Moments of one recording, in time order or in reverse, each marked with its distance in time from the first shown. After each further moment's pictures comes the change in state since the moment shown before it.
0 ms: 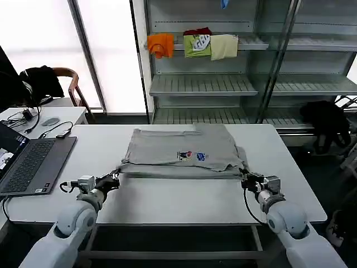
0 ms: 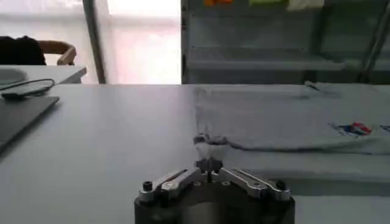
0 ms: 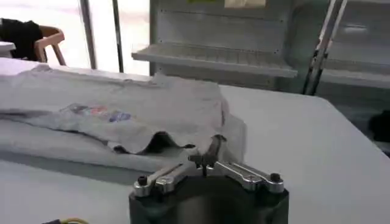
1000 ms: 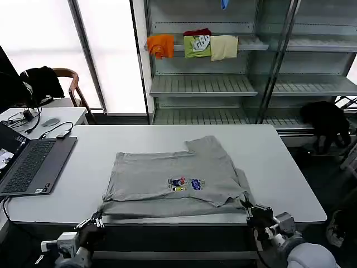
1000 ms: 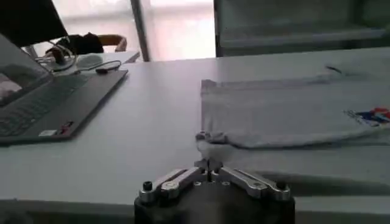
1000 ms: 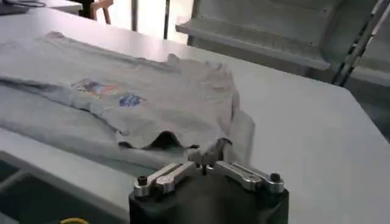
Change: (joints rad) left arm 0.576 -0.003 -0.122 -0.459 0.081 -0.006 -0.321; right arm -0.426 -0.171 0.125 0.315 -0.003 -0.018 0.027
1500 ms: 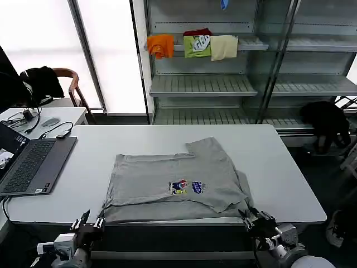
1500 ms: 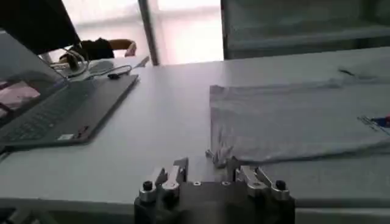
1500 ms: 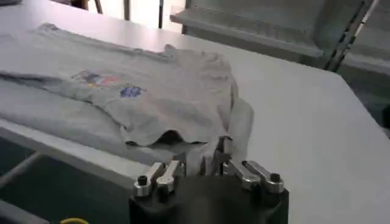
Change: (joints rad) left arm -0.019 0.010 -0.018 -0.054 0.011 0.027 -0.035; right arm -0.044 0.016 0.051 0.097 0.031 -0.017 0.107
